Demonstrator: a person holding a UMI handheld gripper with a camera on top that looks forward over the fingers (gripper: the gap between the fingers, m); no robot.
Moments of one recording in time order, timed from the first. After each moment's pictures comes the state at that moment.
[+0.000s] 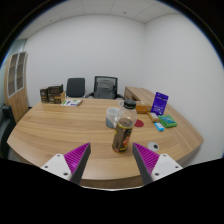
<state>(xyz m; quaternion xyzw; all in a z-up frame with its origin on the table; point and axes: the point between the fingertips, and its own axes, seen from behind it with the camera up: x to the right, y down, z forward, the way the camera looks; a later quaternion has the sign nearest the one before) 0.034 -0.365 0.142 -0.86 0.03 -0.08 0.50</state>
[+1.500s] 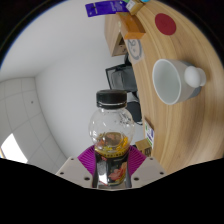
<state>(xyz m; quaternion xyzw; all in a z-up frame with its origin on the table) -0.043 -0.046 0.228 -0.51 0.49 0.63 0.33</state>
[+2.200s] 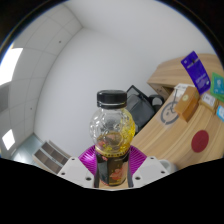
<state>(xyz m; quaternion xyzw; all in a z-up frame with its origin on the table) 0.069 -0.037 0.260 -0.72 0.25 0.38 0.53</state>
